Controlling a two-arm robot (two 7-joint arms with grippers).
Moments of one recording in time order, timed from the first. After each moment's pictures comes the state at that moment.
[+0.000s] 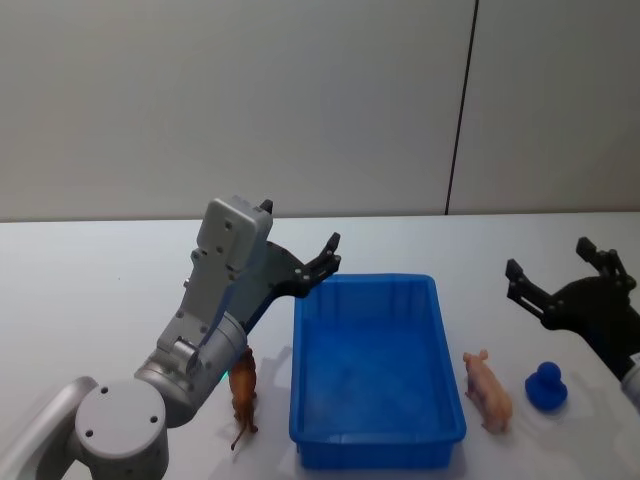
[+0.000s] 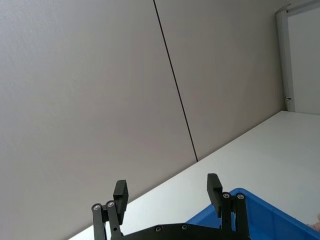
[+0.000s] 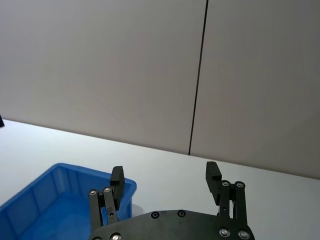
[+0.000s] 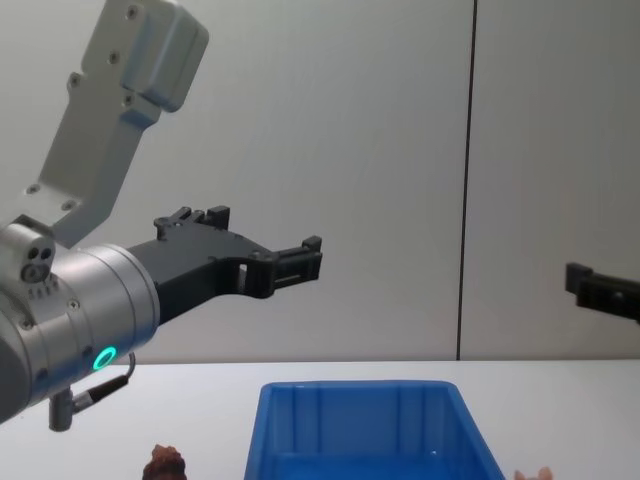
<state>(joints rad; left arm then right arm) -0.24 0.38 0.45 -1.63 -0.20 0.01 -0.01 -0.02 0.36 -0.21 -1.75 0.29 0.04 0.08</state>
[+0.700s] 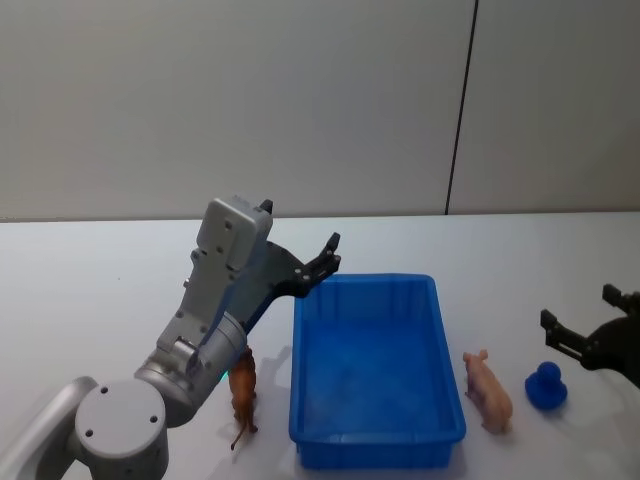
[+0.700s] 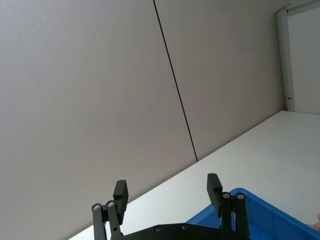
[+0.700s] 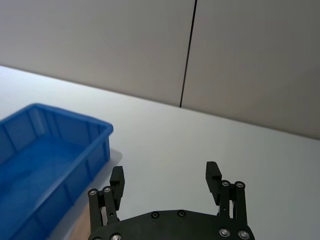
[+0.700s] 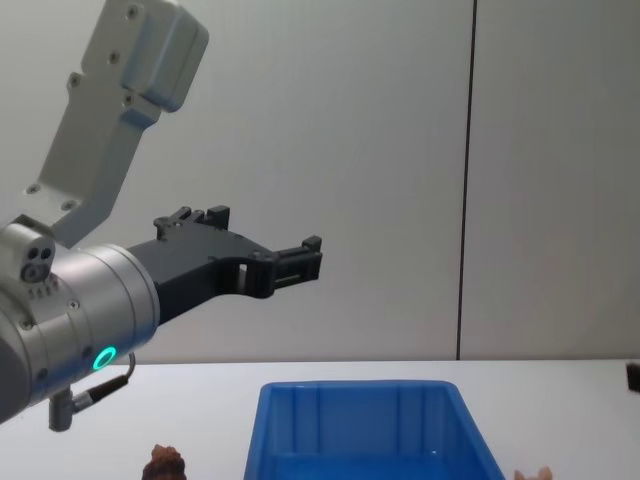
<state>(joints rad) -0.24 0.38 0.45 -1.63 -0.20 0.01 -0.01 -0.01 0.45 -0.15 -1.64 0.32 0.11 0.23</state>
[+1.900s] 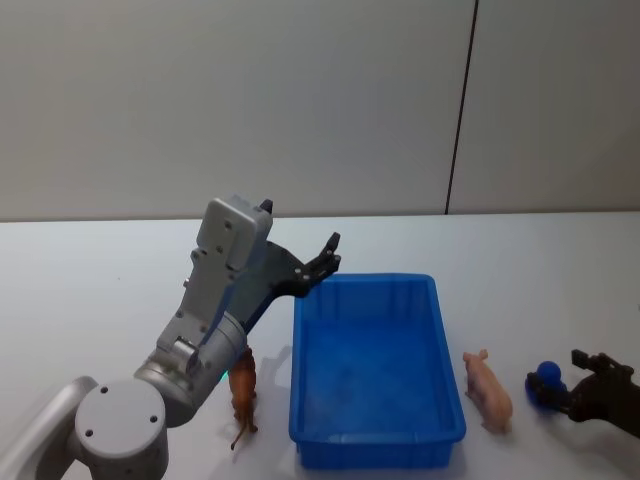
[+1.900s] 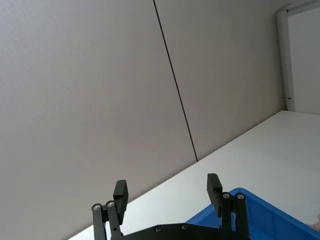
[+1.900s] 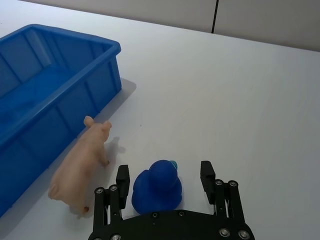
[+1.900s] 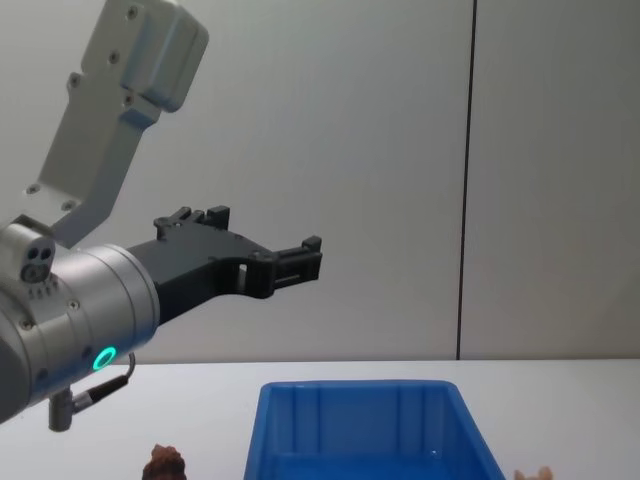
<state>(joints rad) -0.24 0.38 0.45 -1.63 -0.20 0.01 -0.01 0.10 0.44 -0.18 -1.38 0.31 0.21 0.46</state>
